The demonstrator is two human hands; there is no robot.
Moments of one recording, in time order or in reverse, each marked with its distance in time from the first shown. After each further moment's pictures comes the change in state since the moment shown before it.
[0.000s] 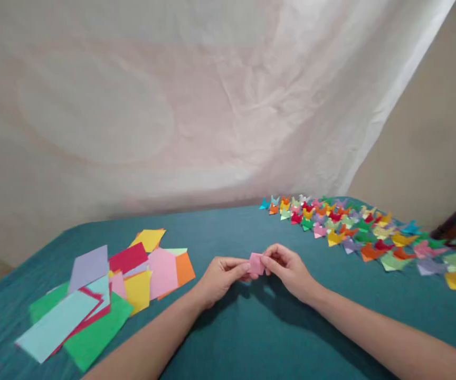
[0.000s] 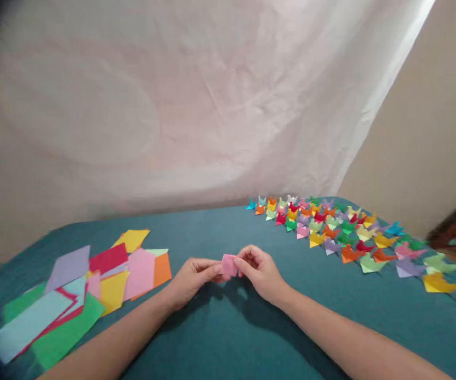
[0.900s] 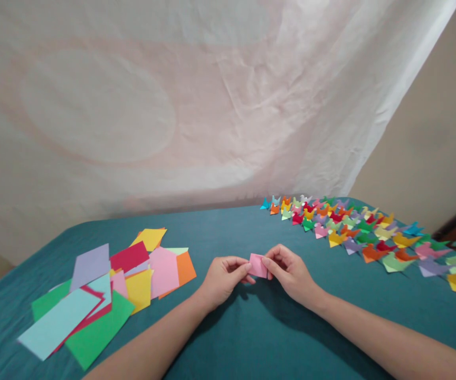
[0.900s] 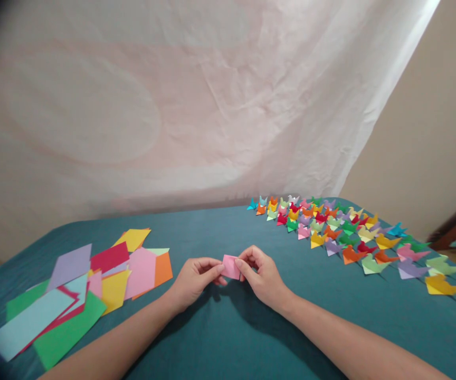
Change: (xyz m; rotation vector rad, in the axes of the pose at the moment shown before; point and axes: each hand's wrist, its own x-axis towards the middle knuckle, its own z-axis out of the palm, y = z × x) left_hand 0.002 0.003 0.013 0.040 0.177 0.003; right_hand -0.007 -0.002 0.001 -0.140 0.046 -0.059
